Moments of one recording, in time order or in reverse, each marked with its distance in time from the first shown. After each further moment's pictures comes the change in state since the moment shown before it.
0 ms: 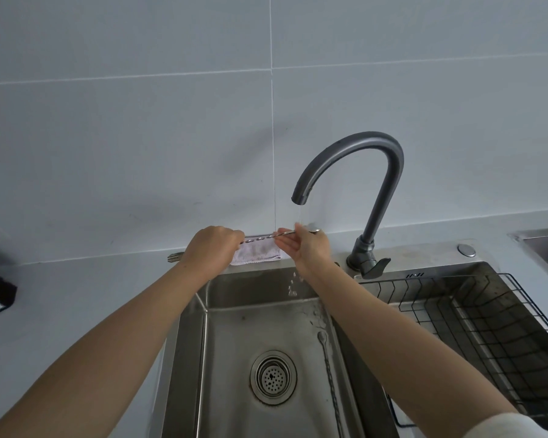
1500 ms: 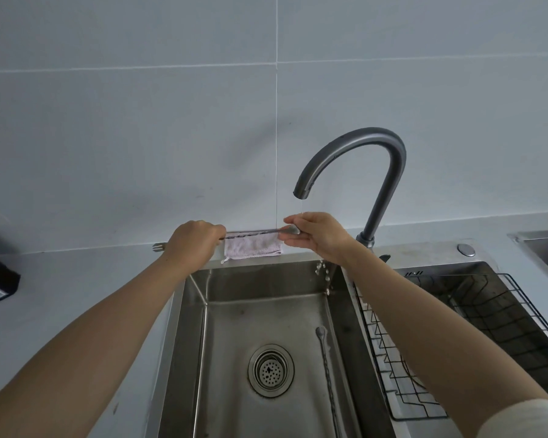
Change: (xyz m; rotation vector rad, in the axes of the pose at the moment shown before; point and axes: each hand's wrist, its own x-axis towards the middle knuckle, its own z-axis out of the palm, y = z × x) left_hand -0.020 -0.016 0.001 -0.050 -0.078 -0.212; right_hand -0.007 -0.039 -0.019 -0.526 -0.393 0.005
